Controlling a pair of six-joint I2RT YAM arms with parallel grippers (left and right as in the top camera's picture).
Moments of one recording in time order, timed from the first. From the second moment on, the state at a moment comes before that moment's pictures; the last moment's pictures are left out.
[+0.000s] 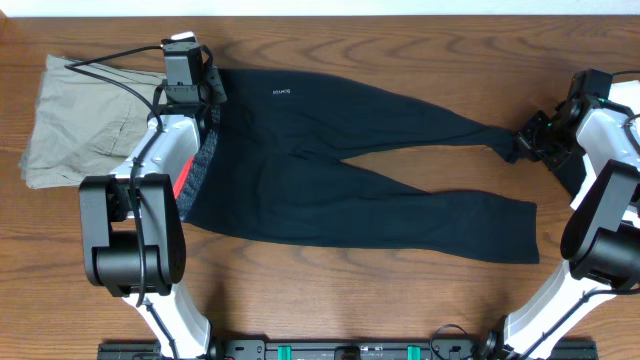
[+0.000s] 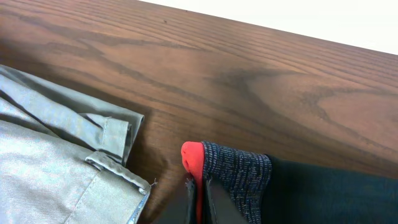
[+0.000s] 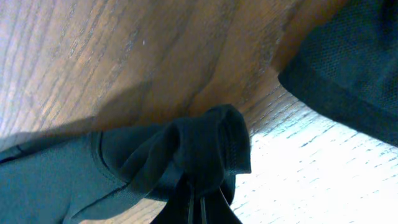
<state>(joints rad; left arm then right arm) 0.01 1.95 1.28 0.00 -0.16 -0.20 -0.34 2.04 1.42 -0.74 -0.22 0.51</state>
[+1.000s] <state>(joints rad) 0.01 1.95 1.28 0.00 -0.16 -0.20 -0.38 1.93 1.47 -1.05 0.10 0.43</state>
